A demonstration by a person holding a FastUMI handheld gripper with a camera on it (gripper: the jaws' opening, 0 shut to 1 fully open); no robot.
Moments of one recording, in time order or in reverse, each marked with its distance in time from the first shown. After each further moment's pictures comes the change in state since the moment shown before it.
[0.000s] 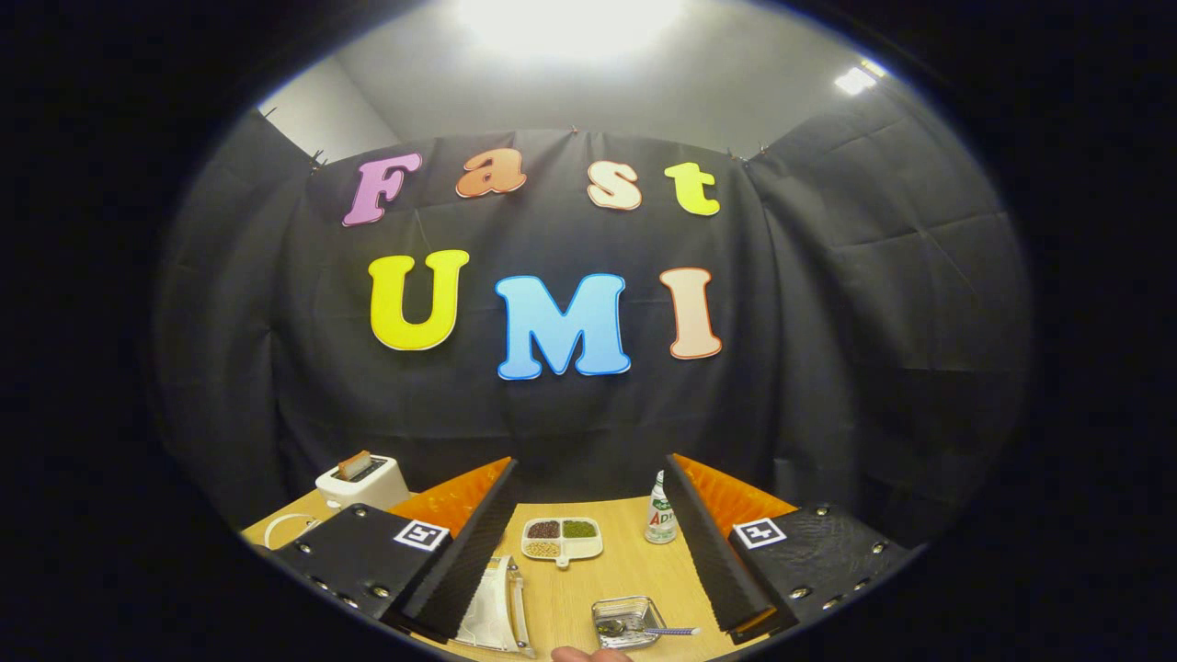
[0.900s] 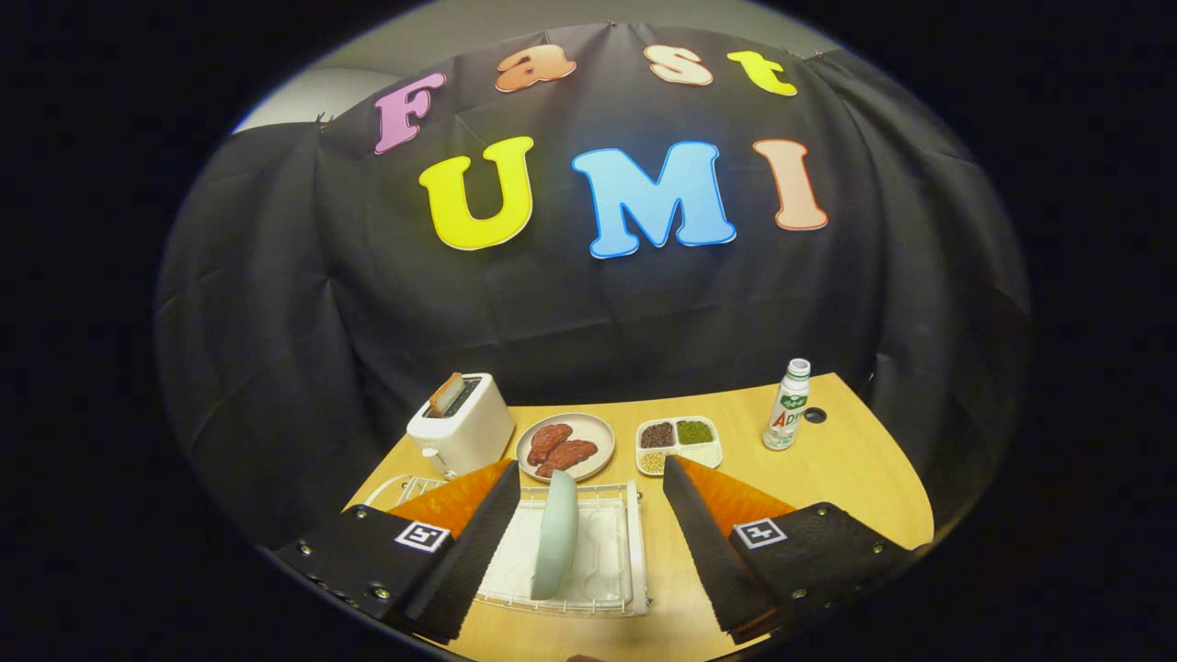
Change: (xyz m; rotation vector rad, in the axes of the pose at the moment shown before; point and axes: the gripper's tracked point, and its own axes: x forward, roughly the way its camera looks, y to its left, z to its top) arm 0.024 0.120 -0.064 0.117 0.475 0.249
